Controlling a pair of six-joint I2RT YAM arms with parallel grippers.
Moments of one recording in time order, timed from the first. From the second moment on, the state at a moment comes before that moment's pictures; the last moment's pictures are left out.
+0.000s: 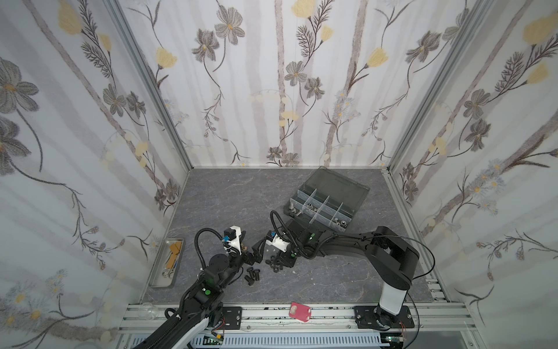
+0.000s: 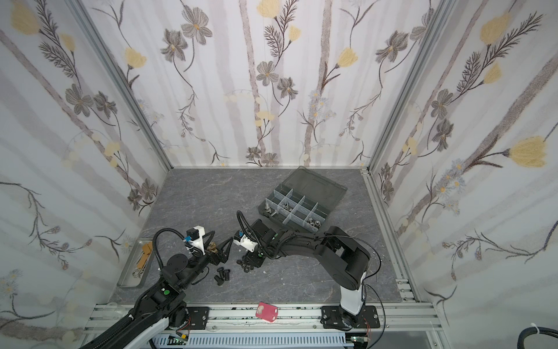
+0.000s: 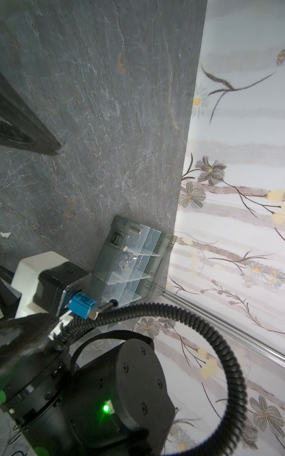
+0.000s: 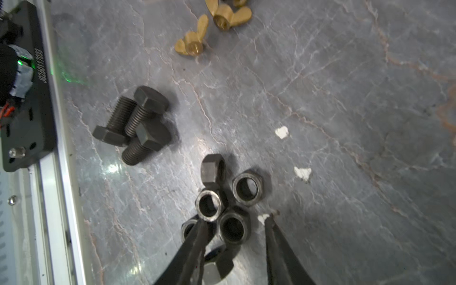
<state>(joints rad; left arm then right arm) -0.58 0.50 0.04 0.36 -0.05 -0.37 0.98 1.84 1.05 -0.23 -0.34 -0.05</state>
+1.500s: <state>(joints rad) -0.72 1.00 0.31 0.42 0.19 -0.21 0.46 1.54 0.90 -0.34 -0.13 0.16</state>
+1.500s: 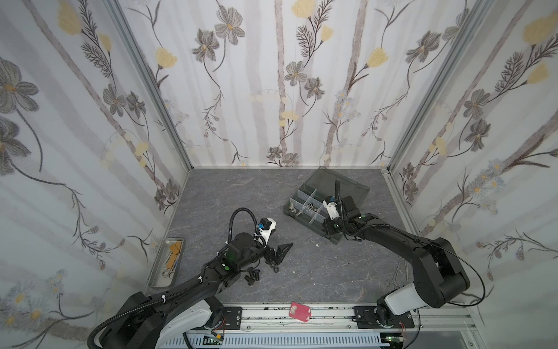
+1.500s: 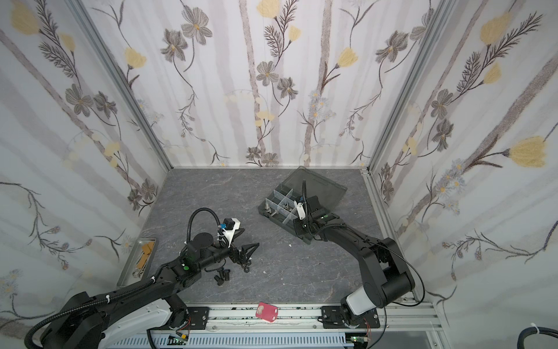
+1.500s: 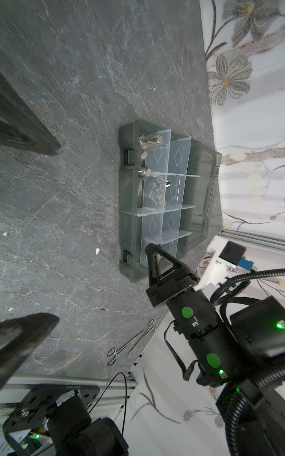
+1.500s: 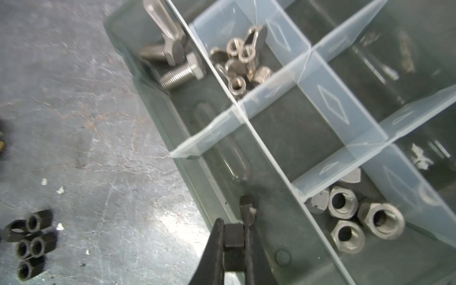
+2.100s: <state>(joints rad) -0.50 0.64 0.20 0.23 -0.07 -0.41 0.83 1.55 0.87 -0.19 -0.37 0.02</state>
